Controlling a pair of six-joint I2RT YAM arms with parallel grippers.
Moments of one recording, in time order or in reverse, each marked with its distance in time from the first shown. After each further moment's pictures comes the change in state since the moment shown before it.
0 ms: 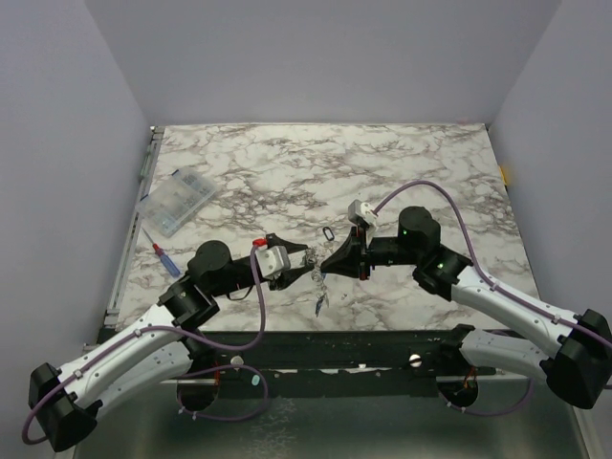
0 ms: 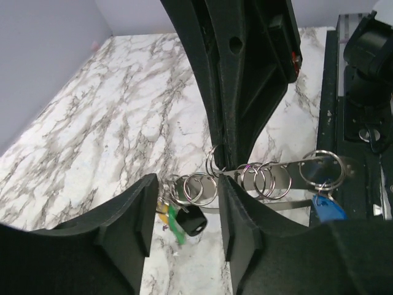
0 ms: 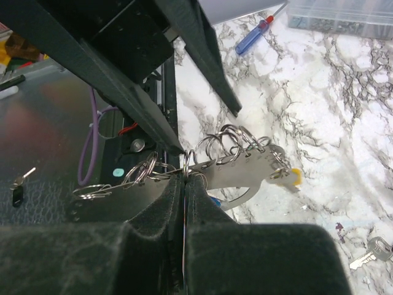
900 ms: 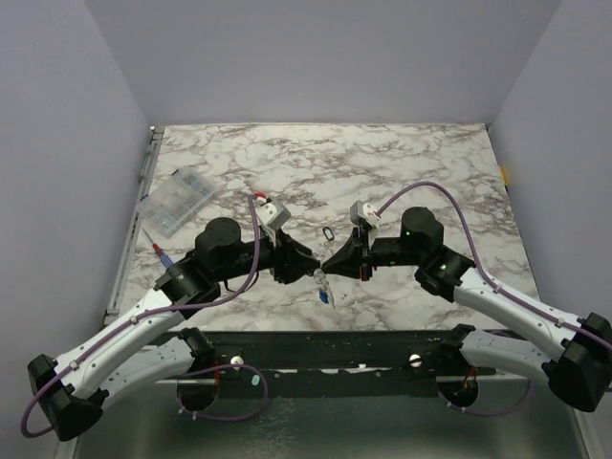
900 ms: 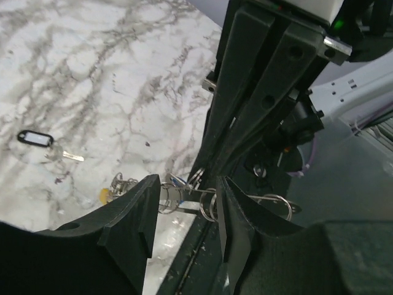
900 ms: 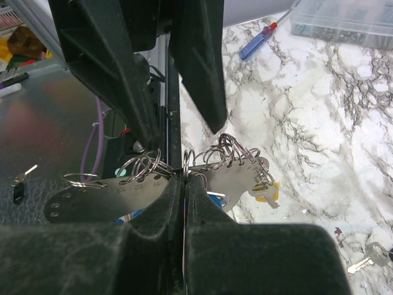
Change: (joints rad) left arm 0.004 0.106 0.249 -0.273 -0.080 -0.583; right arm 0.000 -0.022 0.000 -0.005 -0.016 -0.014
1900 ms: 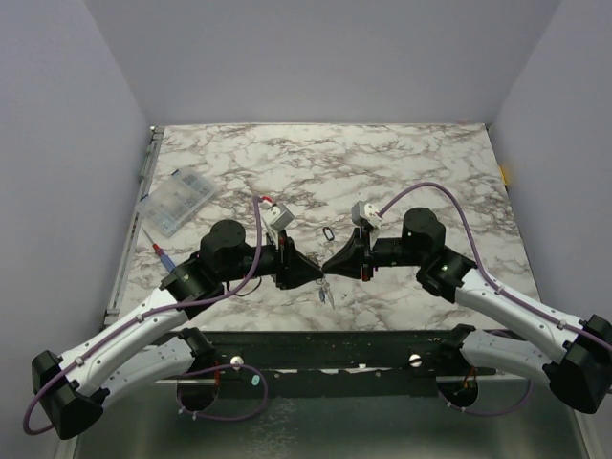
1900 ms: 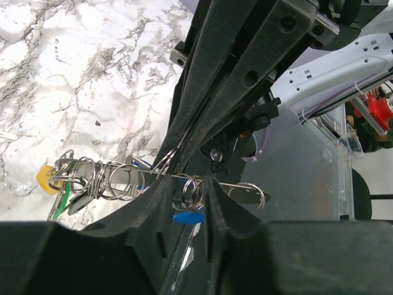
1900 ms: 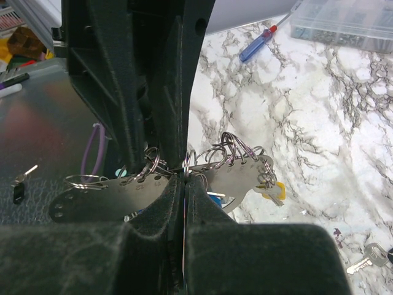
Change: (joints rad) left arm 0.000 0.015 -0.052 0.029 0.145 -0.174; right arm 0.000 -0.013 -0.003 0.000 -0.002 0.000
